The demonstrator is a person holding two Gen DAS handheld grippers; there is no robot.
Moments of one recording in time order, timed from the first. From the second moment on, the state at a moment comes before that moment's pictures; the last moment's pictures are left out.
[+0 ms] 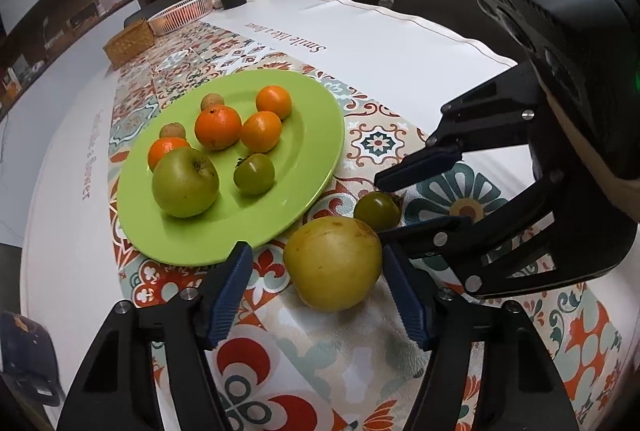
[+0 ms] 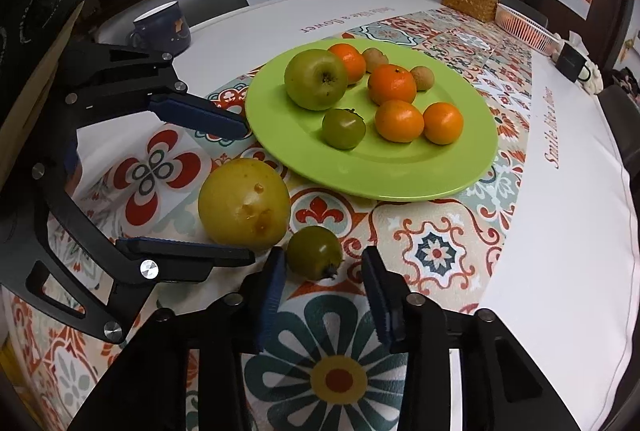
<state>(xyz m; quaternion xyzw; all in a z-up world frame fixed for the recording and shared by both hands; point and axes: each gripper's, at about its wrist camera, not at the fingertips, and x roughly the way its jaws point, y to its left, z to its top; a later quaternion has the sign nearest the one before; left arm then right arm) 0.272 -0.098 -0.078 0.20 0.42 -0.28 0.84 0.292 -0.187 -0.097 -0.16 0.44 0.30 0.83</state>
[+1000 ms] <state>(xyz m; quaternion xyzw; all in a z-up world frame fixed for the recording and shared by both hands) 0.232 -0.079 -0.064 0.07 0.45 -0.18 0.87 0.230 -0.219 -0.068 -0.03 0.40 0.19 0.89</state>
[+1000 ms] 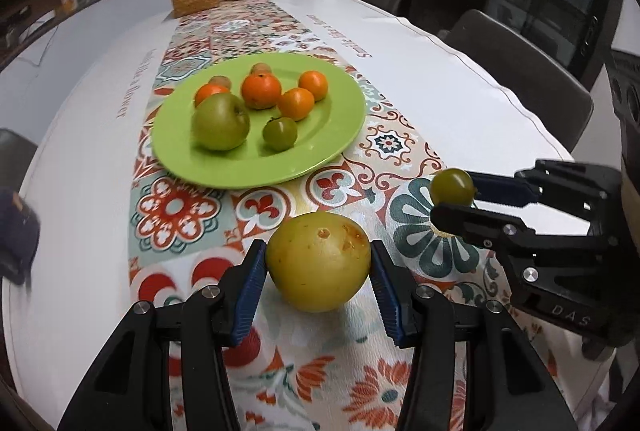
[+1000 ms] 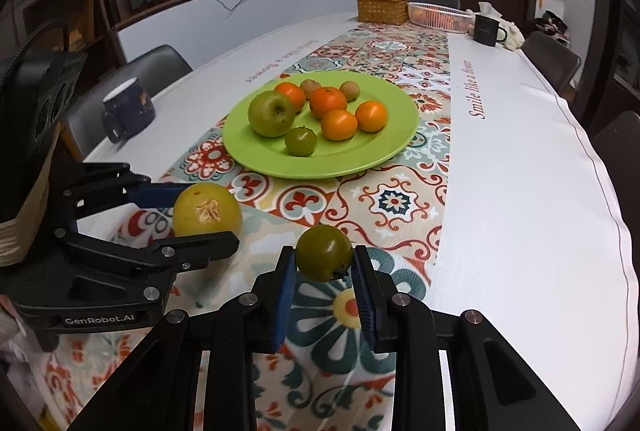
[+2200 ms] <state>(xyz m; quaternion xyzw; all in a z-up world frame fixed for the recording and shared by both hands) 0.254 -0.051 0.035 0.05 0.35 -0.14 0.92 0.254 -0.202 0.024 -0.02 0.32 0.16 0.93</state>
